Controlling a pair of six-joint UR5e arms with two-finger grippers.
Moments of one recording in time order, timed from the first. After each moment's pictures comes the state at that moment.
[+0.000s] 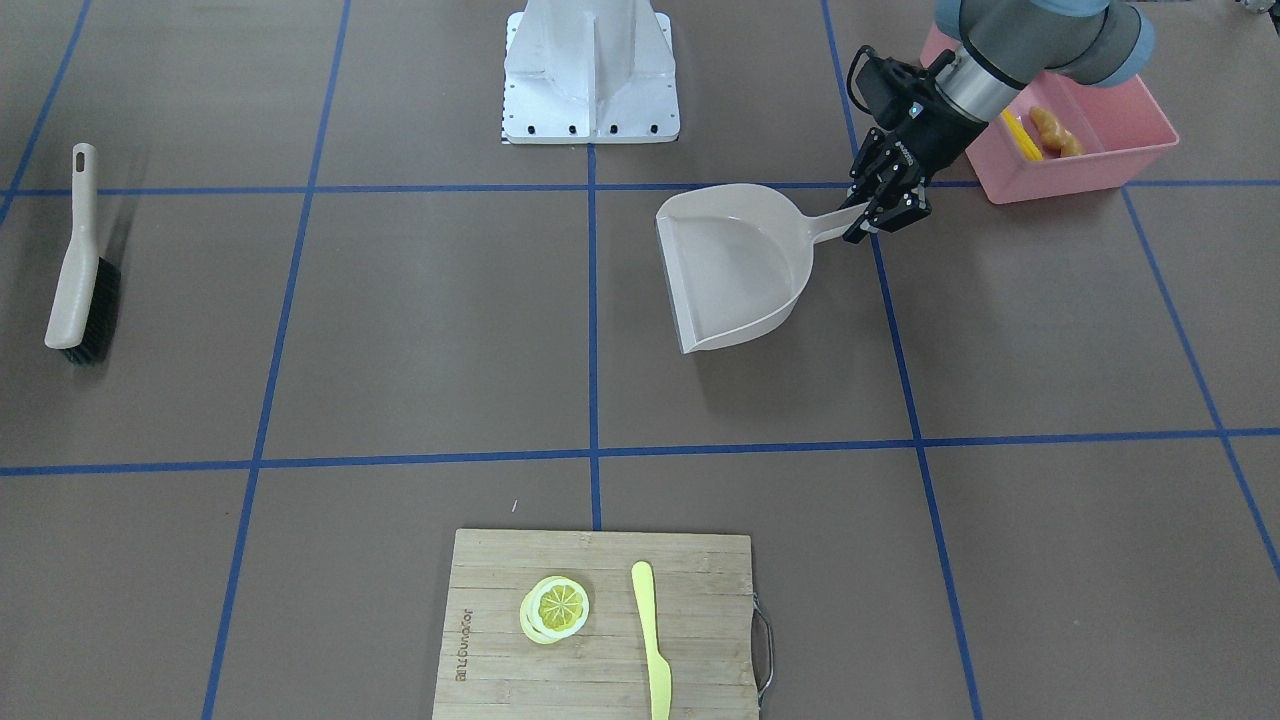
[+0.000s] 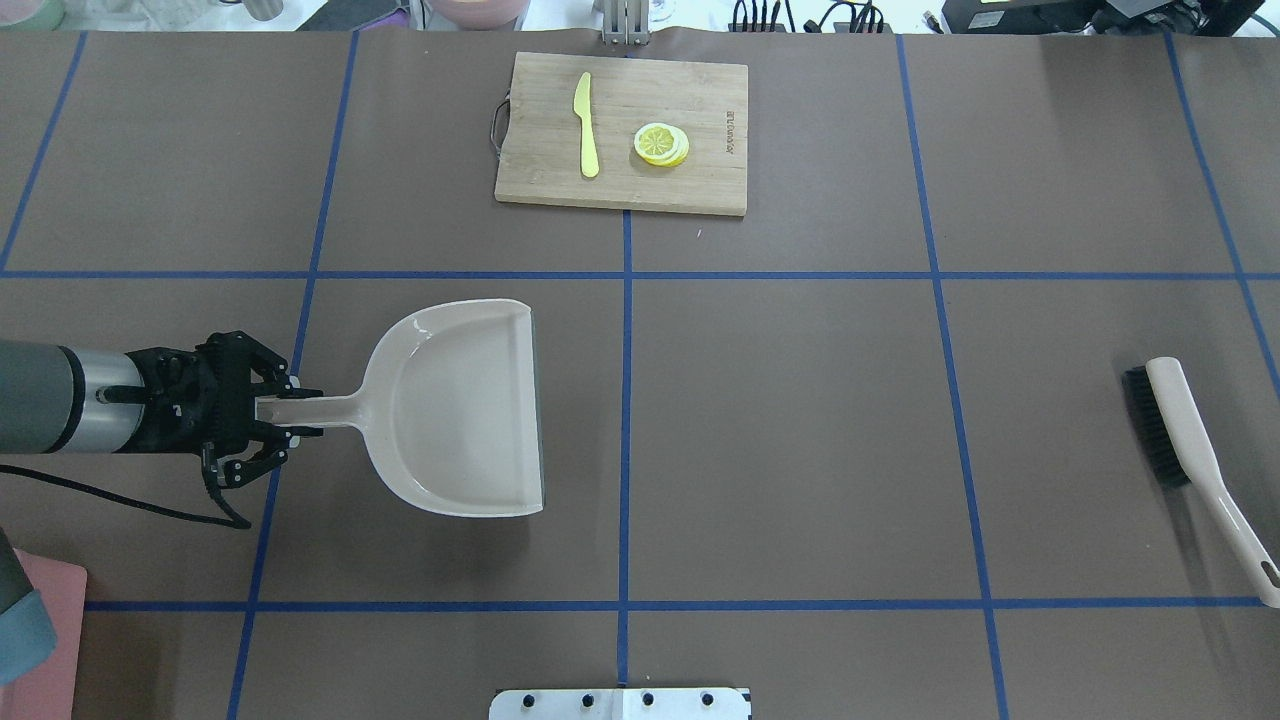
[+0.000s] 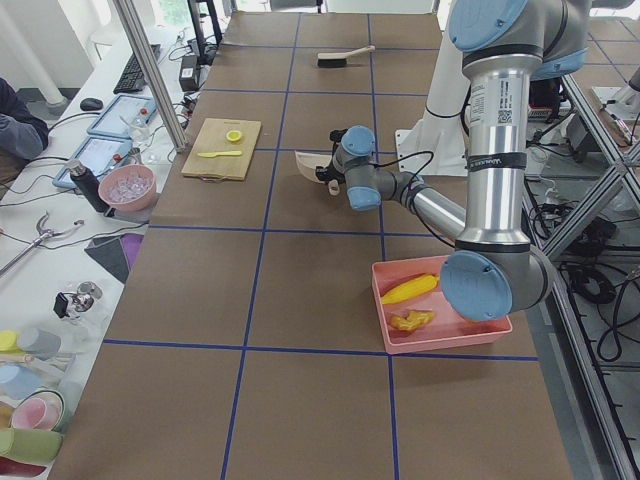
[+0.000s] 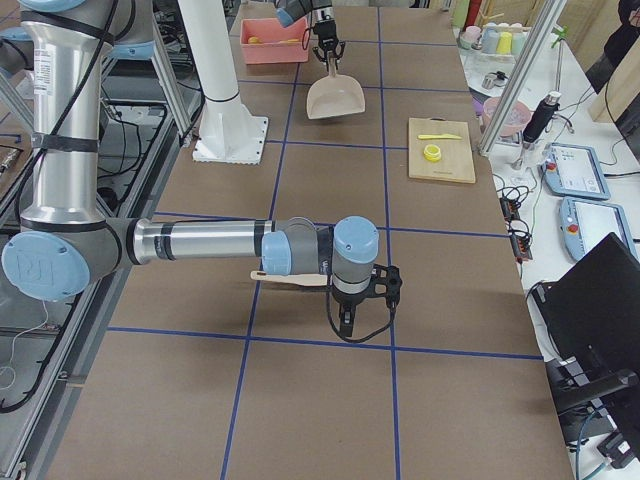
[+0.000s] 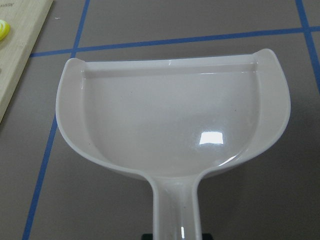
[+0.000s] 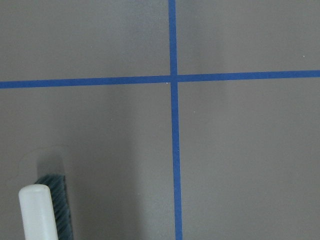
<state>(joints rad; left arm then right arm) -0.61 -1.54 -2.01 -2.36 -1.91 0.24 1.51 -1.68 1.74 -1.55 2.33 0.14</state>
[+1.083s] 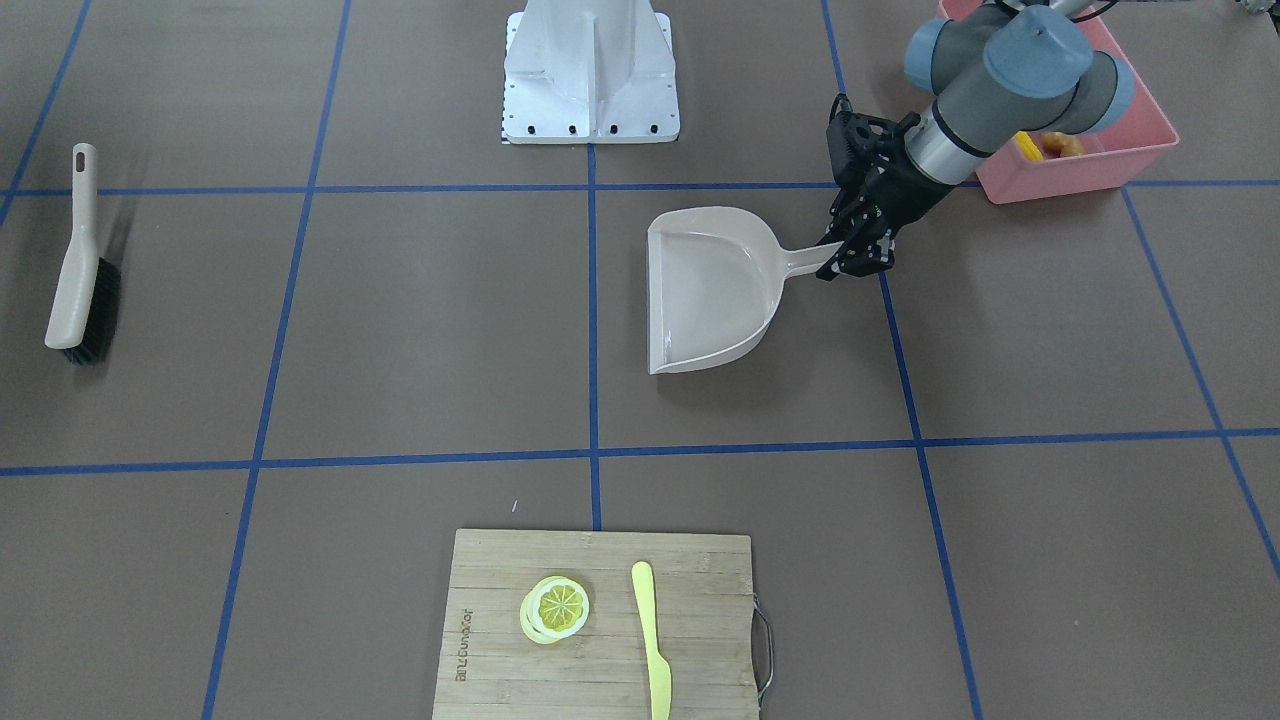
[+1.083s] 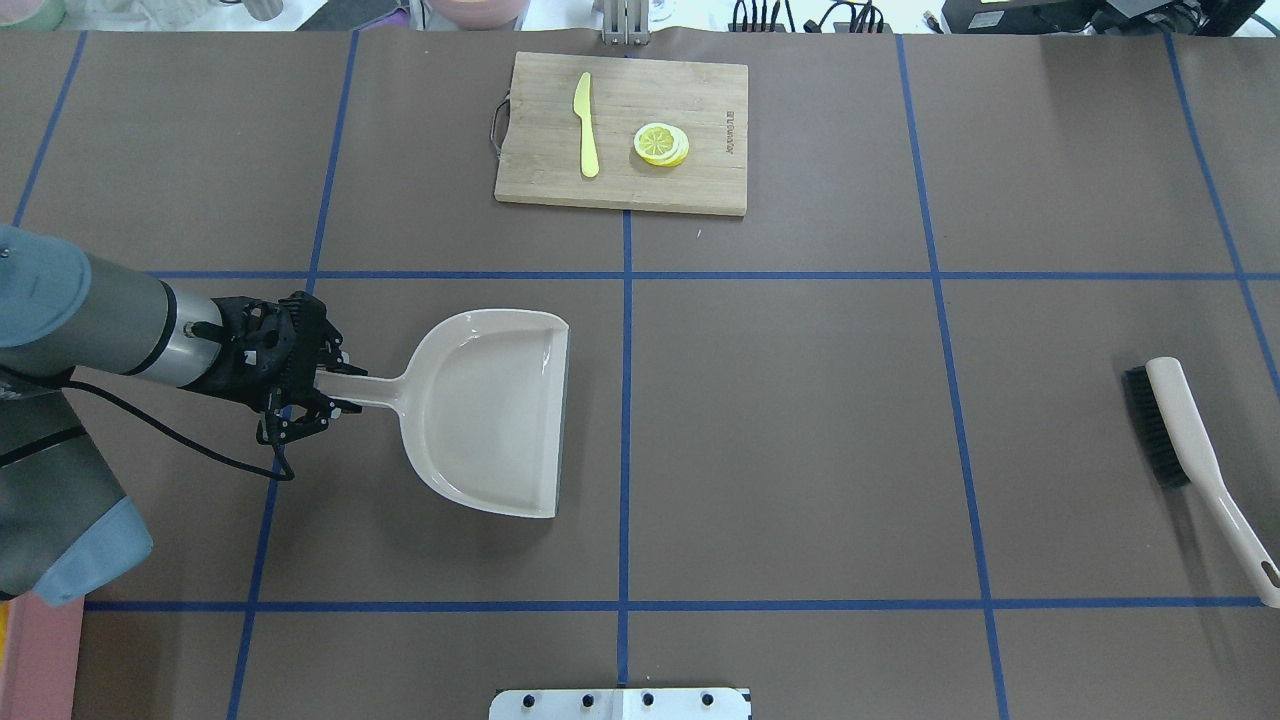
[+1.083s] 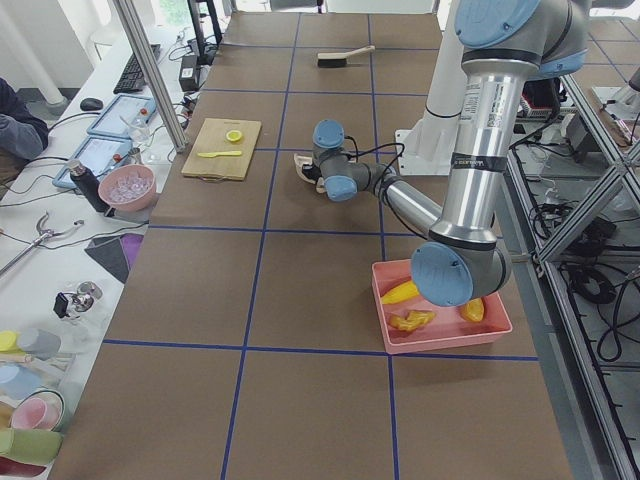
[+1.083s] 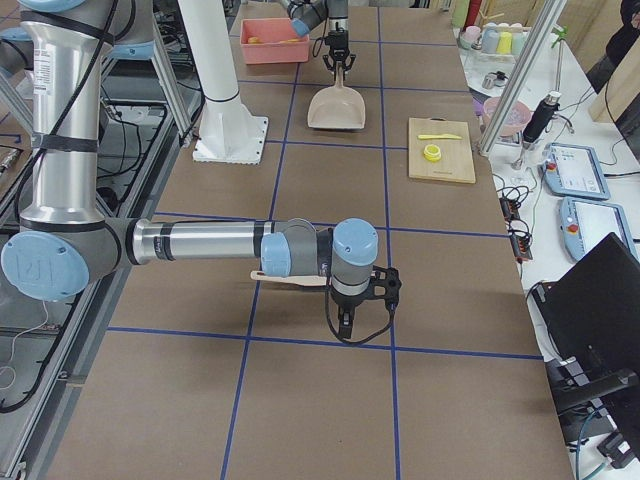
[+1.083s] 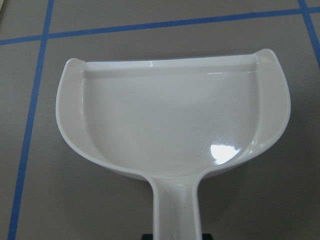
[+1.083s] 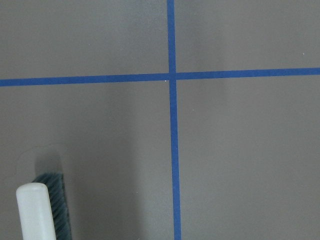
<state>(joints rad) -0.69 -1.73 -1.87 -2.22 -2.11 0.40 1.51 -1.68 1.73 -1.55 2.34 0.13</state>
